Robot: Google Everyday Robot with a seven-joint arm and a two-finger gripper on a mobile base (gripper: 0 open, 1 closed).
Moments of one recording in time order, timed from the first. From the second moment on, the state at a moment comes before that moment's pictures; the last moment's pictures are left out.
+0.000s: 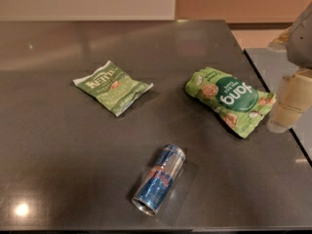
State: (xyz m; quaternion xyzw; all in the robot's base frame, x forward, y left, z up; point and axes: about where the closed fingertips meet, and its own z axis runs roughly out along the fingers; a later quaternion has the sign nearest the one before) arm 0.438 -0.217 0.976 -0.60 0.78 -0.03 0.16
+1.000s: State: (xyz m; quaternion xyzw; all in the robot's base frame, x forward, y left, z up) arm 0.443 -0.190 0.978 -0.65 0.74 -0.01 0.16
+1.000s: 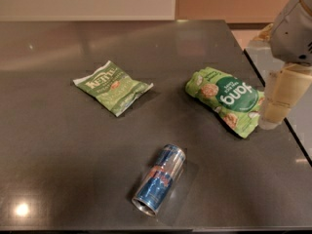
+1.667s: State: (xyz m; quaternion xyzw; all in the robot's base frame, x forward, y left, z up) arm 0.432 -0.119 0.966 -0.74 0.65 0.03 0.16
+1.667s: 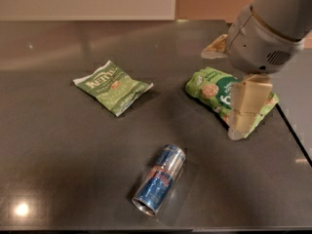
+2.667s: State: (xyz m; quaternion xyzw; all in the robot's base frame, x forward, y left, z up) arm 0.374 -0.032 0.910 -0.87 0.46 0.08 0.14
